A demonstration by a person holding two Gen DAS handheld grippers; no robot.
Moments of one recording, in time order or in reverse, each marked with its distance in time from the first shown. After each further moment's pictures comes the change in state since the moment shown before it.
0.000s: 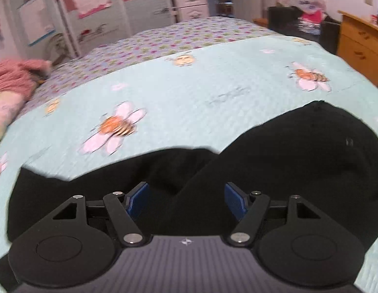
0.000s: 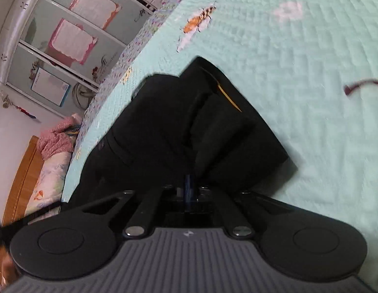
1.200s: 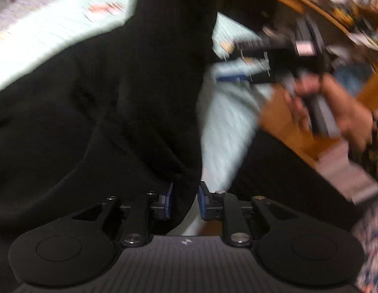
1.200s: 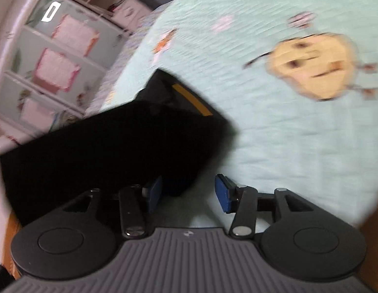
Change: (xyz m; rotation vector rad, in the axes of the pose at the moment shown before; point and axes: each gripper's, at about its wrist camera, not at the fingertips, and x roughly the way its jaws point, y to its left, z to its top) left arm -0.122 -0.111 -0.166 0.353 0.240 -0.697; right arm -0.078 -0.018 -0.068 0.119 -0.125 -0.097
